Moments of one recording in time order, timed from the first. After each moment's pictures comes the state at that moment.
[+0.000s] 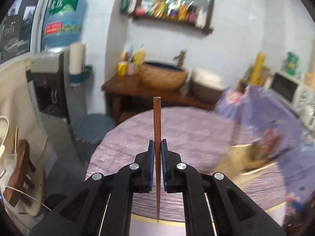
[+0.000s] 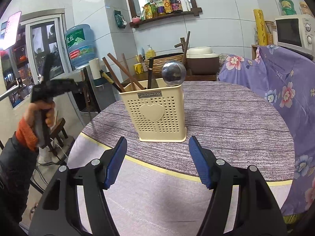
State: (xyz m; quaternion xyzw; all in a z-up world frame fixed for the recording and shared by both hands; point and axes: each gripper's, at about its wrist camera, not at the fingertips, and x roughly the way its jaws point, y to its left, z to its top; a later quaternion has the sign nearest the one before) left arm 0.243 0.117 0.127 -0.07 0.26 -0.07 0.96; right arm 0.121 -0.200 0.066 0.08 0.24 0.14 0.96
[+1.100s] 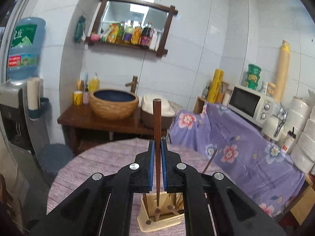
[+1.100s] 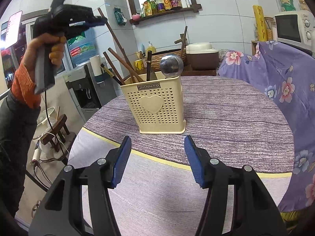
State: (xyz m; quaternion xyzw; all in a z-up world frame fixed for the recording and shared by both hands) left arm 0.259 0.013 0.206 -0.07 0.20 -0.19 0.96; right arm 0.116 -0.207 0.057 0.08 0.26 0.14 0.95
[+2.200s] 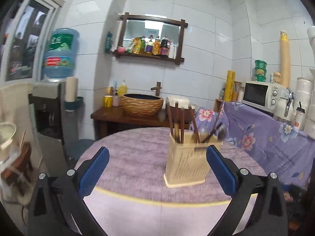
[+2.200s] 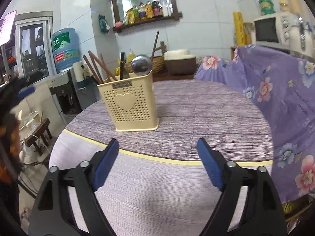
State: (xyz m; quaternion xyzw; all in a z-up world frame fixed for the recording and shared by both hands) left arm 0.076 0.046 0.089 -0.05 0.12 -0.09 0.99; right arm 0.067 -0.234 0.036 0.06 0.21 0.05 0.97
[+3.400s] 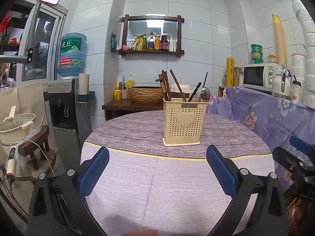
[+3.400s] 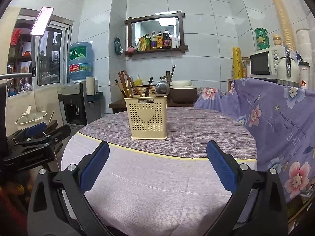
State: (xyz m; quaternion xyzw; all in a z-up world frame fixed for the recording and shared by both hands) left arm -0.017 0.010 0.034 0.00 0.13 -0.05 0.99; right arm -0.034 -0.198 0.041 0.02 0.11 0.06 0.99
